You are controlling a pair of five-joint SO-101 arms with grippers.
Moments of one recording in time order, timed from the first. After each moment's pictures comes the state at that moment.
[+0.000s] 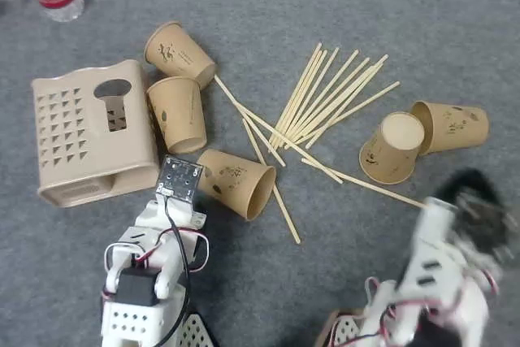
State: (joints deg) left arm 1.1 -103.6 96.7 67.6 -2.9; right arm 17.0 -103.9 63.7 65.5 12.4
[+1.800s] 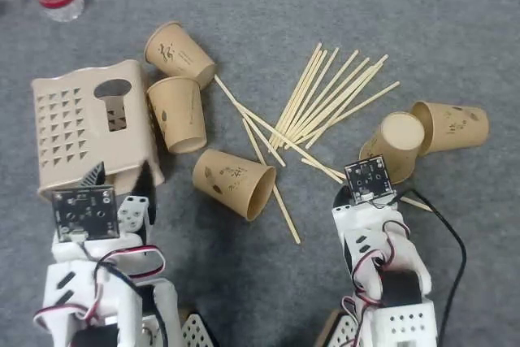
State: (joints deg) left arm -17.7 -103.6 59.9 73.6 -3.2; right arm -10.5 -103.2 95.3 55.9 11.8
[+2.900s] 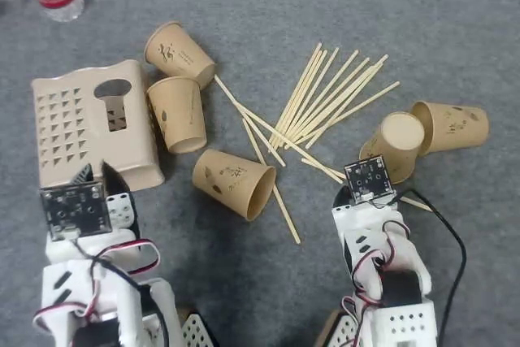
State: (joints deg) left arm -22.2 -103.6 61.4 72.2 -2.2; right arm -10.5 -103.2 95.3 55.9 11.8
